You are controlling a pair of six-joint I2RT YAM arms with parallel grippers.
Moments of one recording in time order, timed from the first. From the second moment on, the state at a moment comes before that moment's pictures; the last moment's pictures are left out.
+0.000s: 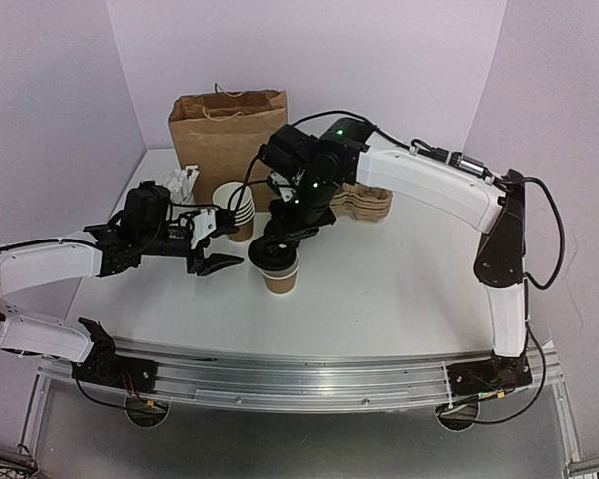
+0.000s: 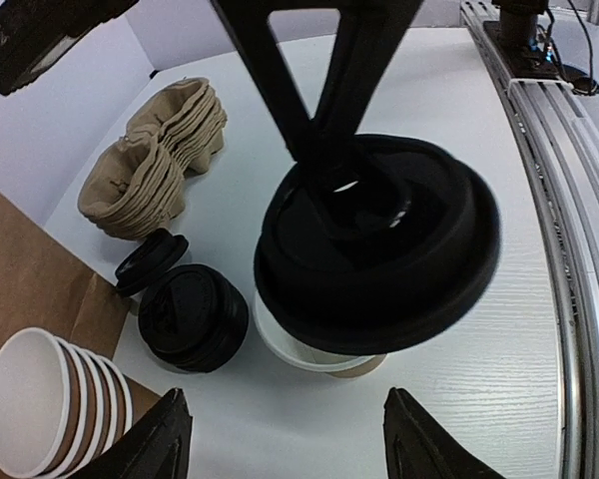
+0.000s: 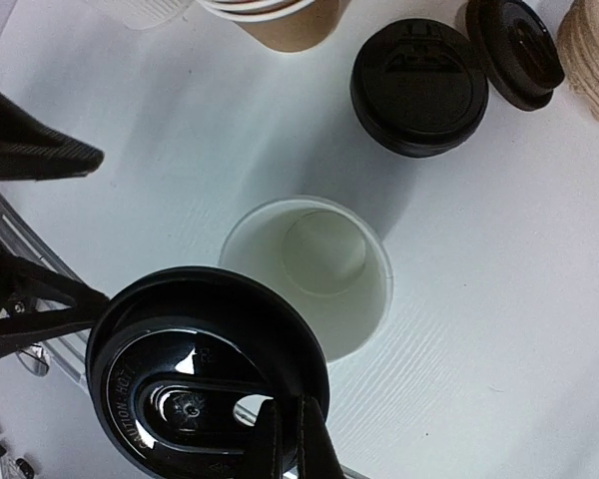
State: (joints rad) left arm -0.66 1.17 0.57 0.10 0.53 0.60; right arm 1.06 2.13 2.14 -1.21 -0.03 0.57
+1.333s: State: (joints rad) left arm -0.66 1.43 0.60 0.09 0.85 1.05; right arm 1.05 2.18 2.02 -1.10 0.08 0.61
